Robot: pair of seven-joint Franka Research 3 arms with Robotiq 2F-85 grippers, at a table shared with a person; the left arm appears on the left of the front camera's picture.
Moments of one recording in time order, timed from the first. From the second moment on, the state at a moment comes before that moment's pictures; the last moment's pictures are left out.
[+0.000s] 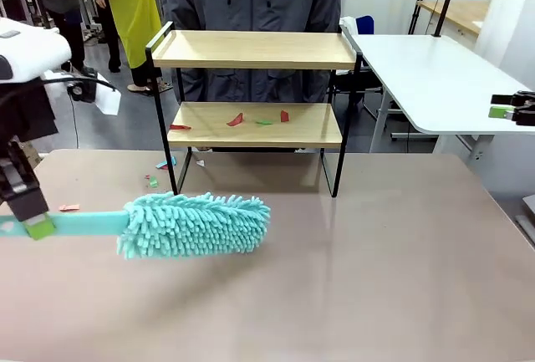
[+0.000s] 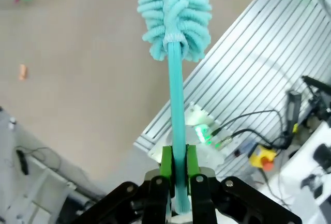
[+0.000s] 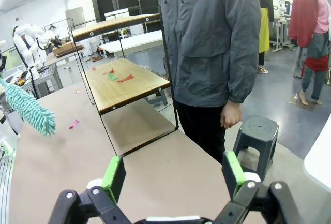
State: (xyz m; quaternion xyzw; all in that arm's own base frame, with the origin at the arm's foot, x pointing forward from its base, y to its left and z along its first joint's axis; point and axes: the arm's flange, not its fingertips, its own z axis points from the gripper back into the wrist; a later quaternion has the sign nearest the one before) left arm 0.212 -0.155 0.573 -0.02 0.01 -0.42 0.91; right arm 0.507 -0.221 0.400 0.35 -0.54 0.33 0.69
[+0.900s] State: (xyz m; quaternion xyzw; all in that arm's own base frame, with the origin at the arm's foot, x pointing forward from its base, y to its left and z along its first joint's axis) left arm 0.215 -0.155 0.573 -0.02 0.01 -0.43 0.90; right arm 0.507 -0.221 0.400 0.35 -0.54 0.33 0.69
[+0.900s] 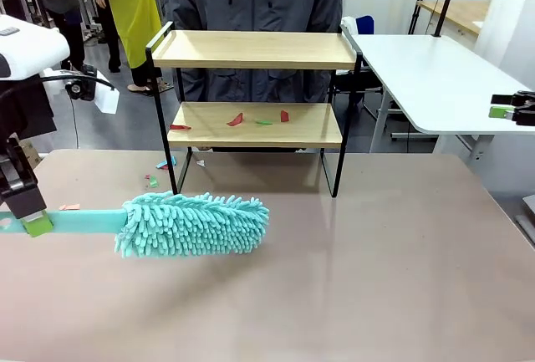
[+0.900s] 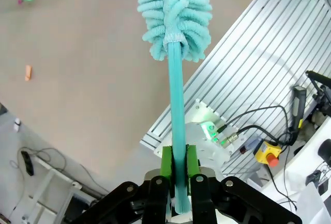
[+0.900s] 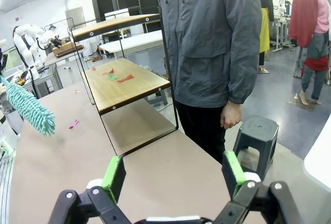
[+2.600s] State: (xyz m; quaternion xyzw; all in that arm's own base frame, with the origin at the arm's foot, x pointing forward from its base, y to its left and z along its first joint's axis) left arm 0.215 -0.155 0.573 -0.02 0.01 -0.43 0.90; right arm 0.507 -0.221 0.400 0.35 -0.54 0.33 0.69
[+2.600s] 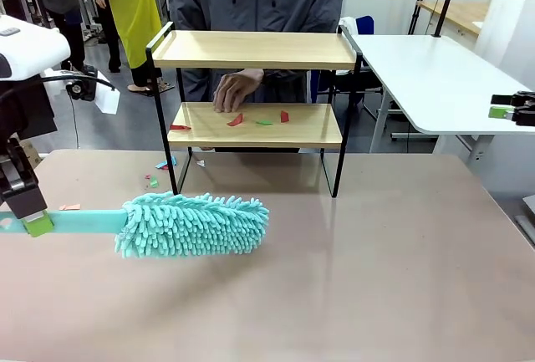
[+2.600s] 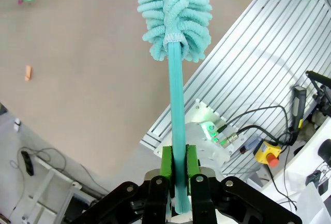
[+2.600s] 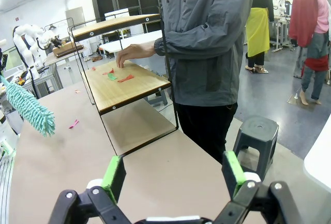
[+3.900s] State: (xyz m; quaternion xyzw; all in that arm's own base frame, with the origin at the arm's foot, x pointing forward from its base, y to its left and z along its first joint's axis) left arm 0.215 -0.157 0.574 -0.03 0.01 -0.43 0.90; right arm 0.507 -0.221 0.400 0.35 -0.54 0.33 0.69
